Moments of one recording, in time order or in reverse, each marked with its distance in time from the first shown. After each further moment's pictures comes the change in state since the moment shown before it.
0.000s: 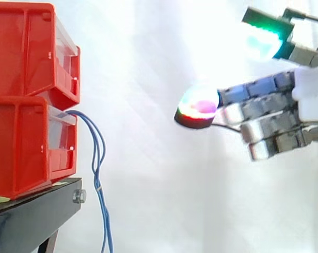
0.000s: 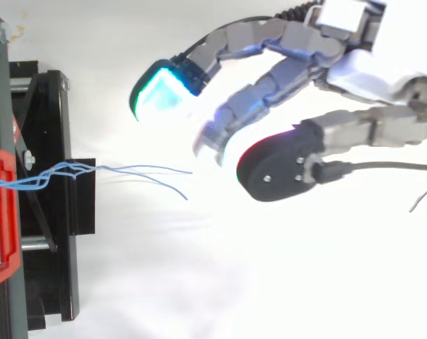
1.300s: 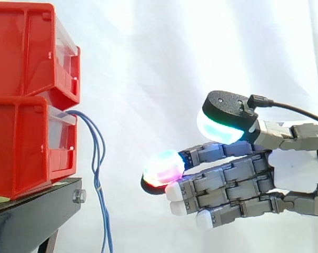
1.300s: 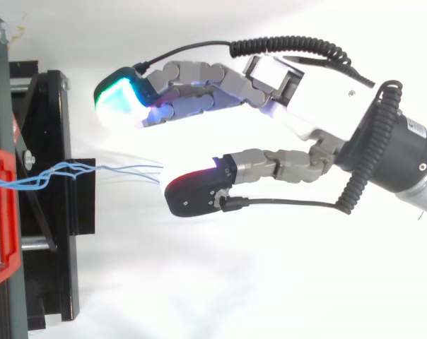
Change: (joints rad) arm 0.064 -0.172 -0.006 0.312 0.193 -0.231
